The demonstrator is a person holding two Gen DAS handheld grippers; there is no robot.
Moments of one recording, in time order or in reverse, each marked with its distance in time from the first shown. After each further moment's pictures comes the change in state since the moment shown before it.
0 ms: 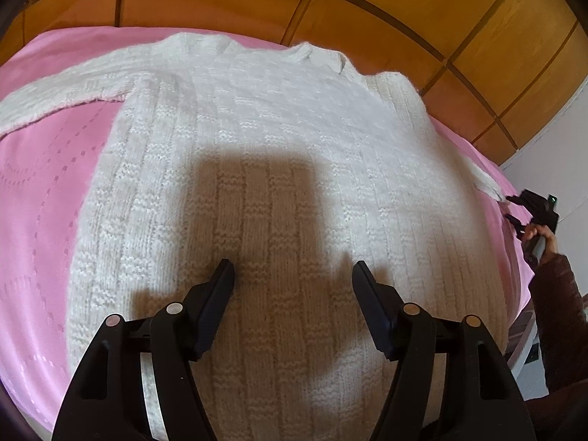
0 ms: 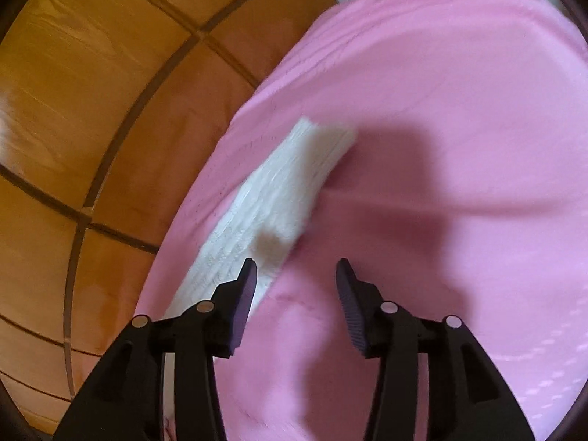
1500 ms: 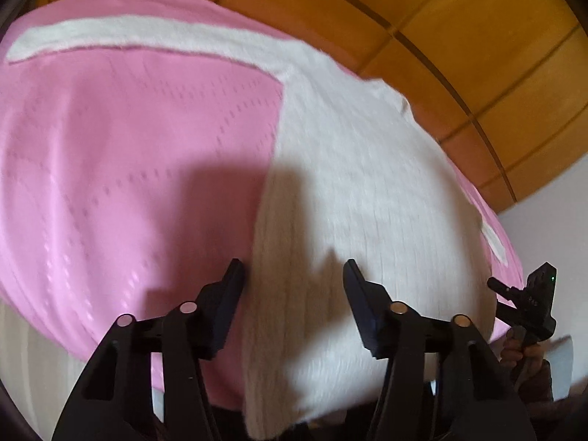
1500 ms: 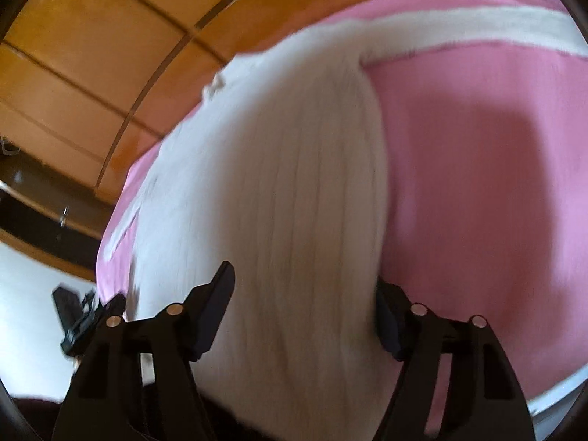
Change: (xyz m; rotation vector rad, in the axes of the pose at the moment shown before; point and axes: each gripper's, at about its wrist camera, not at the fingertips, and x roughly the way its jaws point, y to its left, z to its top) left arm -0.073 0.106 -0.059 -0.206 -0.057 -0.040; right arm -0.085 0.074 -0.288 -0.663 0.553 0.318
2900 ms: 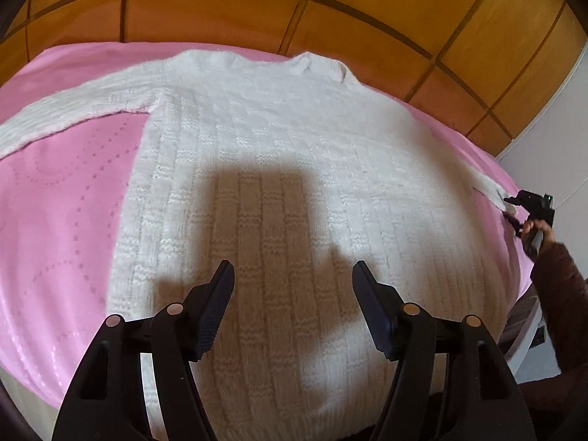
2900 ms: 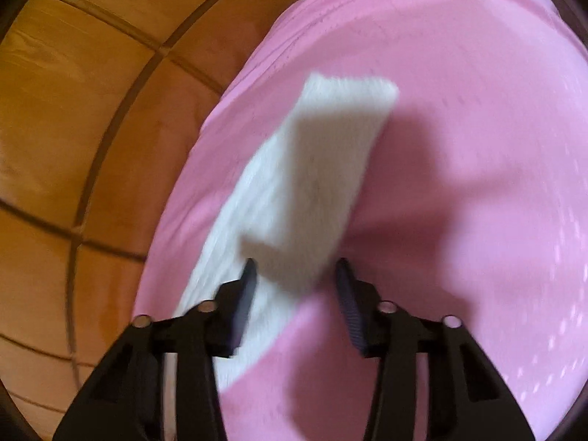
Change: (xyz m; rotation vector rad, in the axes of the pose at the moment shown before) left arm 0.051 -0.094 0.025 0.268 0.038 0.049; right arm -0.085 -0.249 0.173 0.758 -0.553 -0.341
